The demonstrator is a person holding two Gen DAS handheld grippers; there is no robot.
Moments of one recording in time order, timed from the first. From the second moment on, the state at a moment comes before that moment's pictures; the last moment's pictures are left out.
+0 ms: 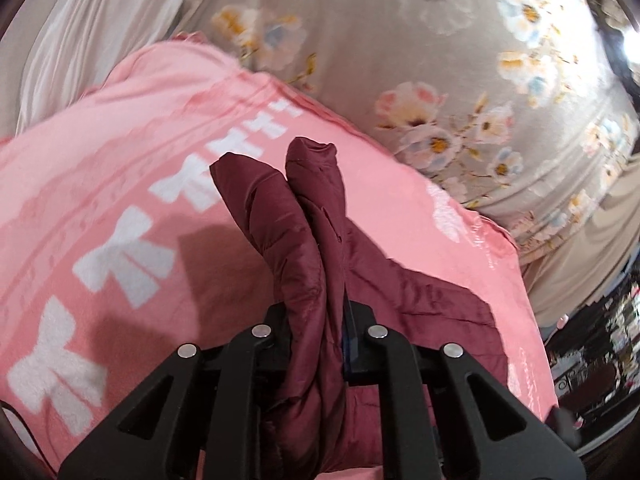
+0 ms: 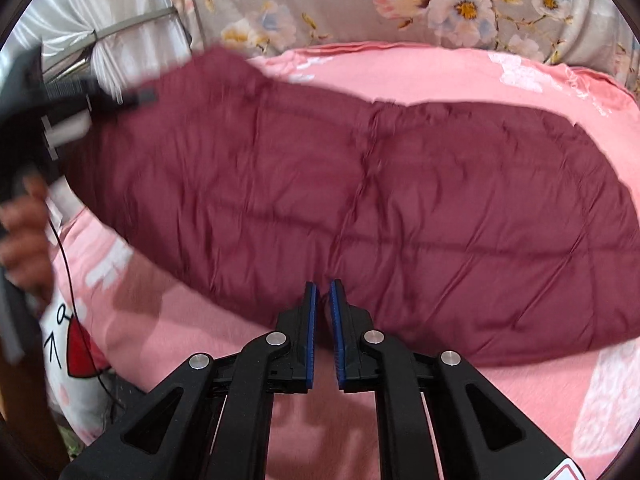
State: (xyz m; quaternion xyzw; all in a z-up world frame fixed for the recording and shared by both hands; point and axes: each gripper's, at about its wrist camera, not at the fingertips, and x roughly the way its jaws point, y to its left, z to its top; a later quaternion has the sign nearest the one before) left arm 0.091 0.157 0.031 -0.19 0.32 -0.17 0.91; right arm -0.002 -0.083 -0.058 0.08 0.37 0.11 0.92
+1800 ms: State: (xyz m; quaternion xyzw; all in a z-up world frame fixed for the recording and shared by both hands) left arm 0.078 -0.243 -0.050 0.11 0.41 -0.27 0.87; right arm -0.085 -0.274 -0.086 0.27 0.31 -0.02 0.91
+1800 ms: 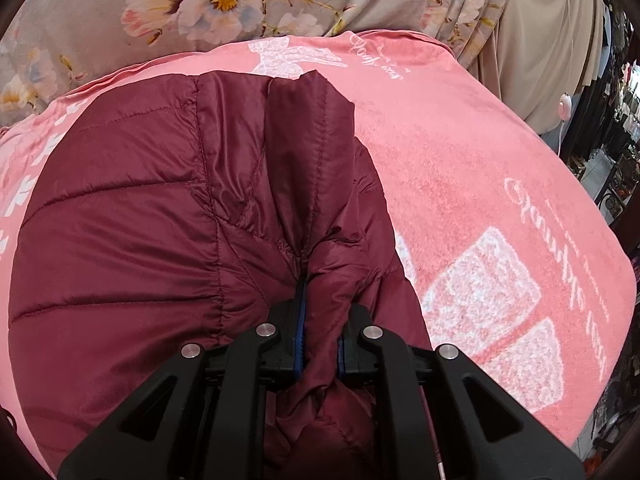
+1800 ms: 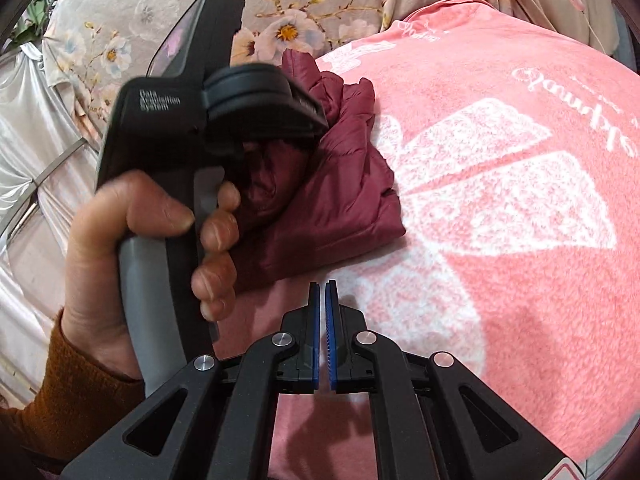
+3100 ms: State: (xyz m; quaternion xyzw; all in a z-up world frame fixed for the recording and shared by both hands) left arm 0.036 -0.093 0.121 -0.13 0.25 -0.28 0.92; right arm -0.055 -0.300 -0.094 0.25 0.34 -0.03 0.91
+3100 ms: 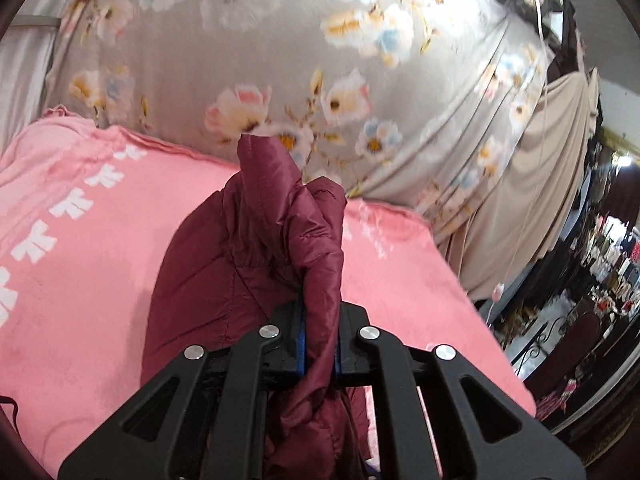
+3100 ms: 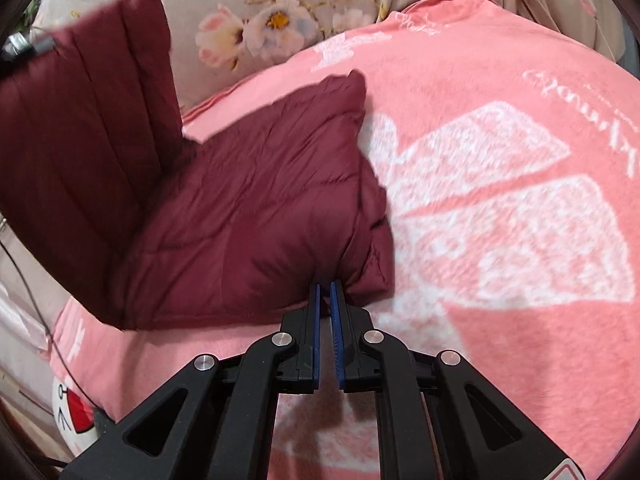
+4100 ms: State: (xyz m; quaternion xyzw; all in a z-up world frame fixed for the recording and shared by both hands) left arm 0.021 -0.127 0.029 0.01 0.32 -0.35 0.88; right arm -0.112 -0.328 -0.034 0.27 0.23 -0.04 0.93
